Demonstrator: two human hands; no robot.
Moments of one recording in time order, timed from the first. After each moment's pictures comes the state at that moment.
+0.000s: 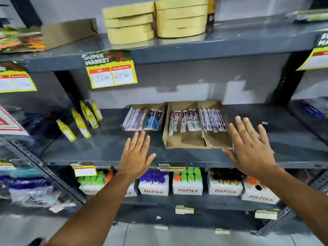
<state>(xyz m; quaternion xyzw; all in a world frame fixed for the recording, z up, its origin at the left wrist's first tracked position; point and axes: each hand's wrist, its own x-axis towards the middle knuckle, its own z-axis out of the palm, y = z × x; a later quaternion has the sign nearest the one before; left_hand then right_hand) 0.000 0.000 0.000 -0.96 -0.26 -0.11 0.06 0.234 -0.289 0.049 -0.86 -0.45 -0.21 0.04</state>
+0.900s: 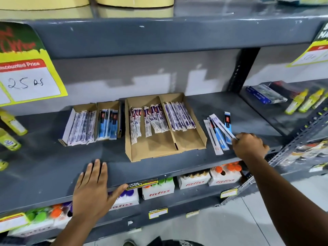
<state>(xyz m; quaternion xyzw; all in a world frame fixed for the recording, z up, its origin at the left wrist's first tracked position) 0.008 0.025 -0.042 -0.96 -0.27 -0.01 0.02 0.343 -0.313 -0.009 -1.00 0.00 -0.04 0.08</state>
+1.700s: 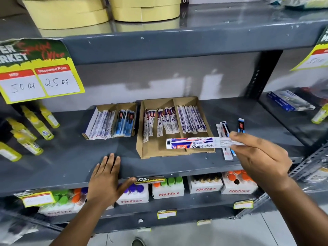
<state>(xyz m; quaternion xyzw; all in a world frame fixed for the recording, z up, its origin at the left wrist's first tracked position) 0.008 0.015 -0.033 -0.95 -0.30 -0.04 -0.01 0.241 -0.310 0.078 -0.68 -0.52 -0.36 0.38</state>
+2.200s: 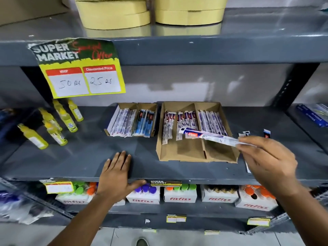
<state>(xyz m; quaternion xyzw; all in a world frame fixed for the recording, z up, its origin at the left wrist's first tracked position) -0.002 0.039 -0.030 -0.95 -0.31 -0.02 0.01 0.252 -0.268 0.071 -0.66 -0.53 -0.39 0.36</state>
